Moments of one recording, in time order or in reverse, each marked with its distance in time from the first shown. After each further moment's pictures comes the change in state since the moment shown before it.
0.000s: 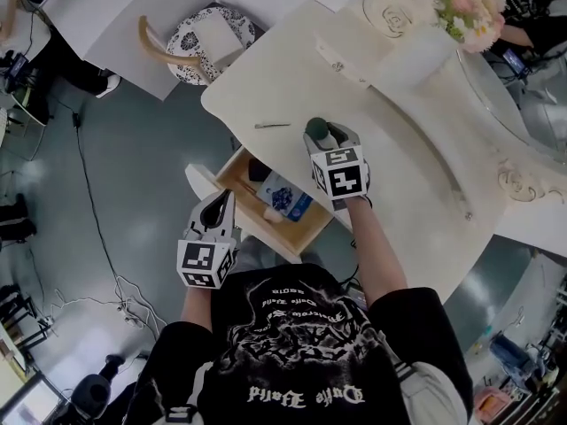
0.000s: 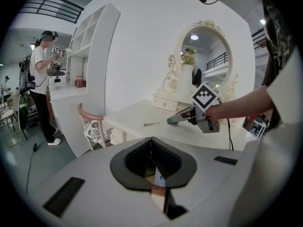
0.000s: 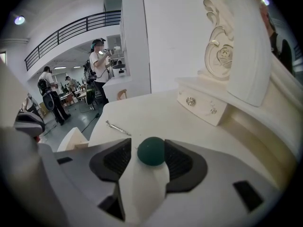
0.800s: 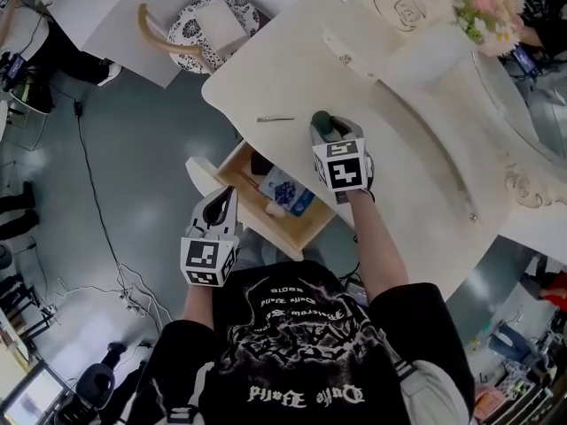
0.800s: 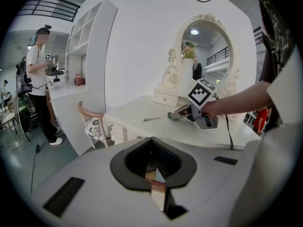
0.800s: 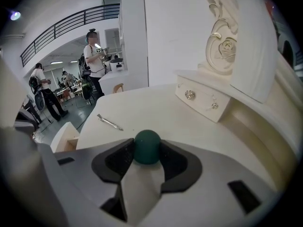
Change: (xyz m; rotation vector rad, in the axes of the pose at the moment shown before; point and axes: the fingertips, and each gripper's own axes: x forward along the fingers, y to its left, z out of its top) left arm 0.007 0.001 -0.009 0.020 0.052 0.012; right arm 0.019 -0.010 -0.009 -0.014 0.060 -0.036
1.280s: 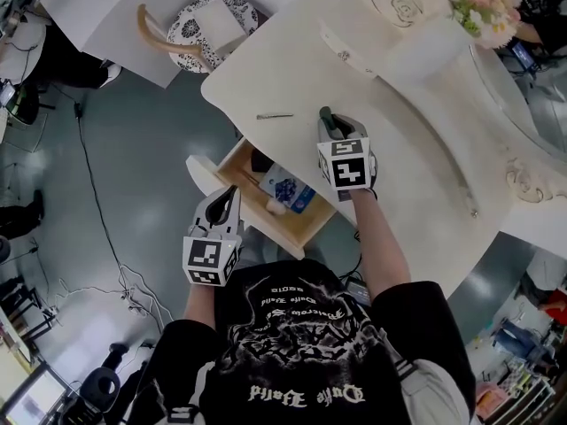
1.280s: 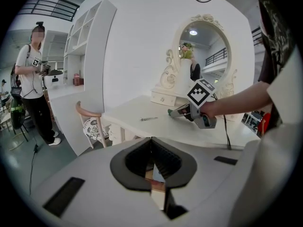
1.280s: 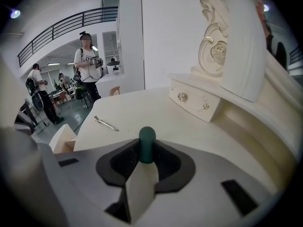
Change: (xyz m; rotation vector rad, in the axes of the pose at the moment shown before) left arm -0.003 -0.008 -0.002 0.005 -0.005 -0.019; right arm -0.009 -0.010 0.001 0.019 -0.039 -0.043
